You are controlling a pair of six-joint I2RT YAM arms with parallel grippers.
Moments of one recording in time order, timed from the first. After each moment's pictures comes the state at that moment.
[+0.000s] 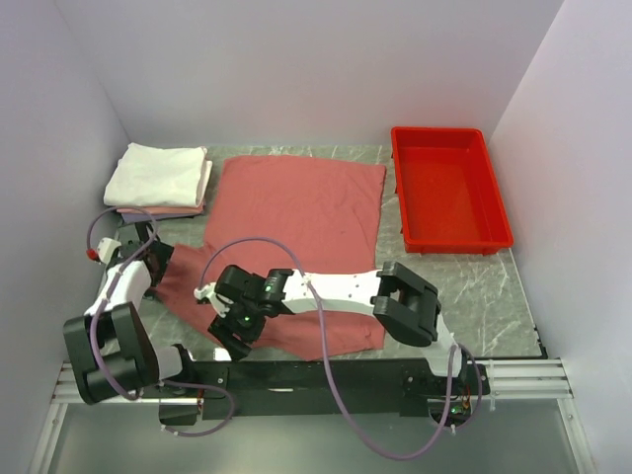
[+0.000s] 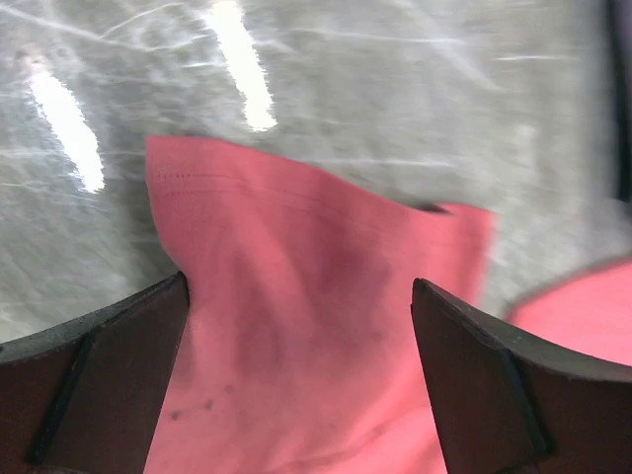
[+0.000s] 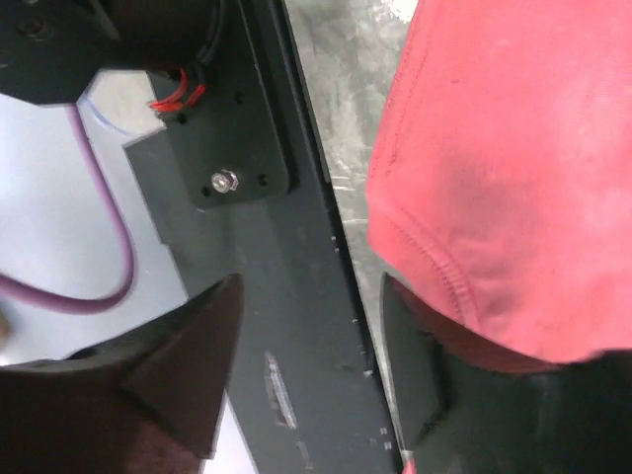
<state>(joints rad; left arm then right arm) 0.32 1.28 0.63 -0.36 -0.28 -0.94 1.27 2.07 1.59 -0.52 -0.41 0.22</state>
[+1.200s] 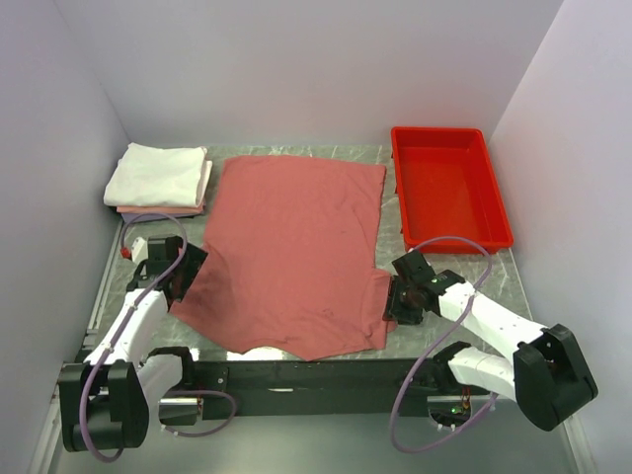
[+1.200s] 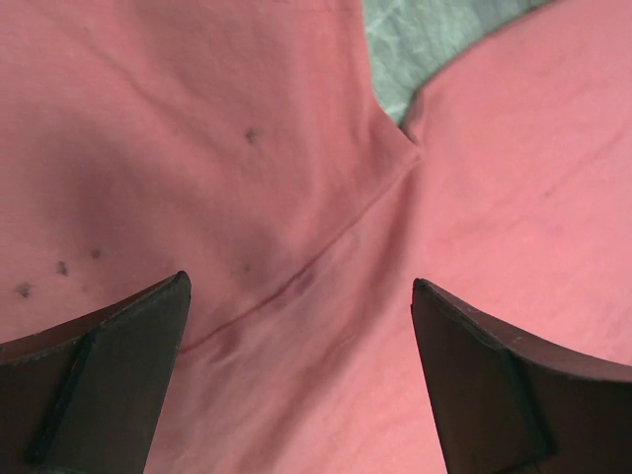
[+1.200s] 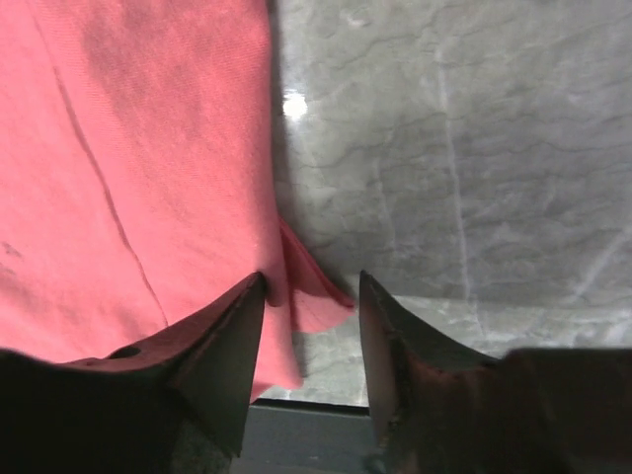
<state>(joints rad) 0.05 0.99 0.49 -0.34 -0.16 -1.02 0.48 1.09 0.50 -0.65 0.00 0.72</state>
